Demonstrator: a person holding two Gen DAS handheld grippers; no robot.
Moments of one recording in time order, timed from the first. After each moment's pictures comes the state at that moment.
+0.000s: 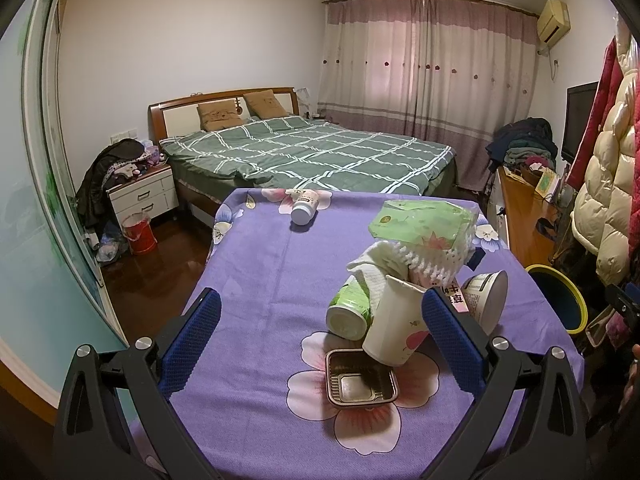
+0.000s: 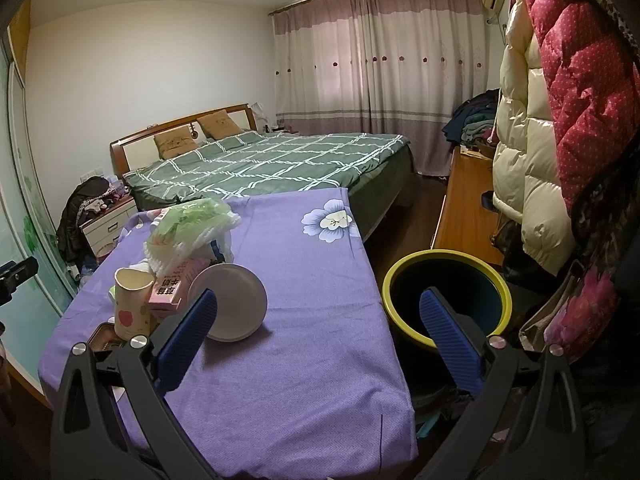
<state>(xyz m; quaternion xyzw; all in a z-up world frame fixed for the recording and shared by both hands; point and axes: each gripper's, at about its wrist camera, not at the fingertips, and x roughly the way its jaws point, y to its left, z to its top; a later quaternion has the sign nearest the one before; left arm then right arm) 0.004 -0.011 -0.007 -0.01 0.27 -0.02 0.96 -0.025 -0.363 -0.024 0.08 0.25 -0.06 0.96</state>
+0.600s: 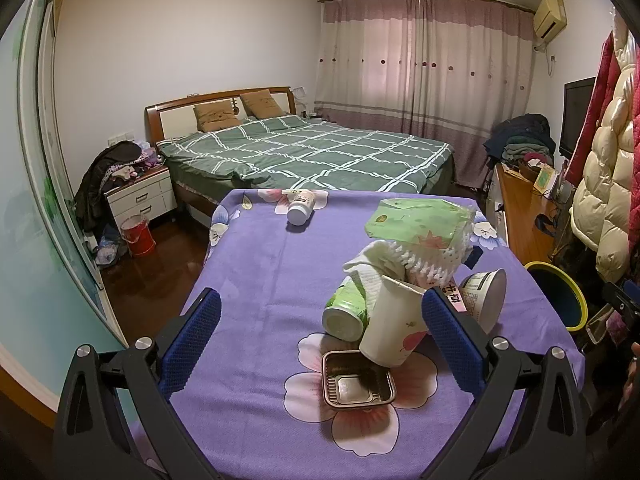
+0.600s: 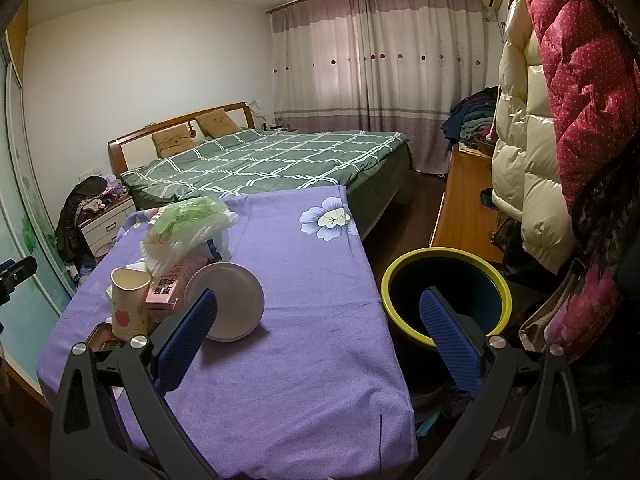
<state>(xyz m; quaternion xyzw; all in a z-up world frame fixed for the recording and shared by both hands) 0.005 -0.015 -0.007 0.00 0.27 -0.02 0.96 -0.022 -0.363 -0.025 0.09 0.26 -0.06 0.96</state>
